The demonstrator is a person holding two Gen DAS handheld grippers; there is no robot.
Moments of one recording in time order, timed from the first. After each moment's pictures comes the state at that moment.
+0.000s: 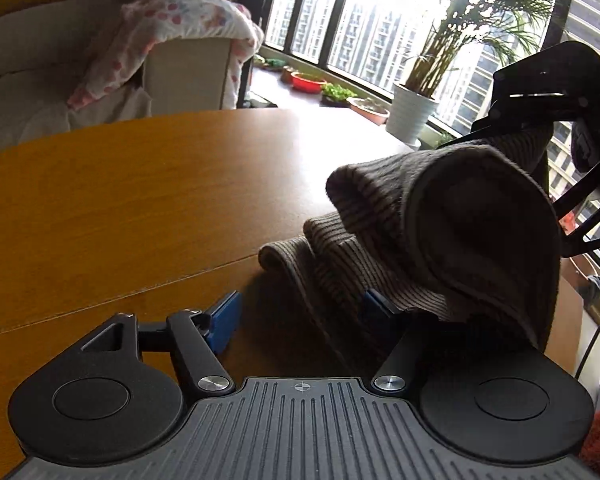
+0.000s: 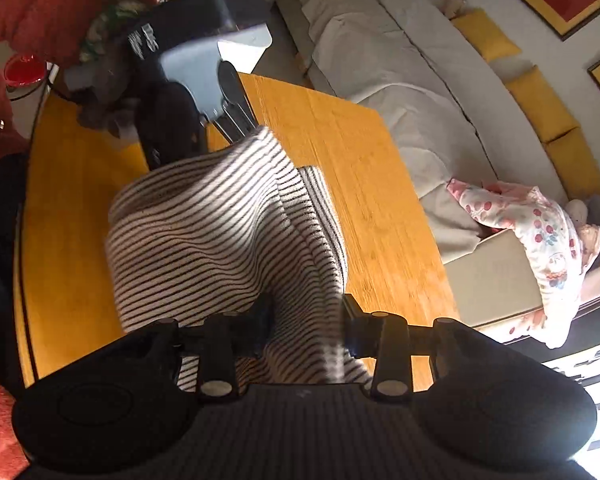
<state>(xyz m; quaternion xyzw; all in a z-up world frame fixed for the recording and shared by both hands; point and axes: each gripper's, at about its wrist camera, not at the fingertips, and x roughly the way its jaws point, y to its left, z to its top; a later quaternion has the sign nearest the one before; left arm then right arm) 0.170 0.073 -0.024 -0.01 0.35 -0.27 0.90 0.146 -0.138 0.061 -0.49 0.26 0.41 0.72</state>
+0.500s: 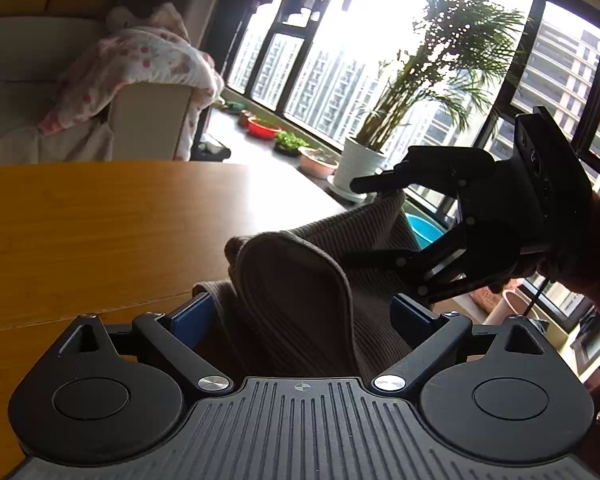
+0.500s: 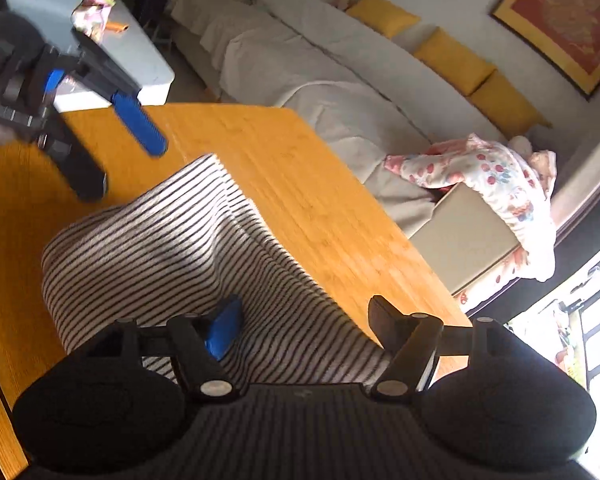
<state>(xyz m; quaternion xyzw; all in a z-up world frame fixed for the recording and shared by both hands) 0.141 0.063 0.013 -0.07 0.30 -0.37 0.88 0.150 -0.179 0.068 -0.35 0.23 0.32 0.85</state>
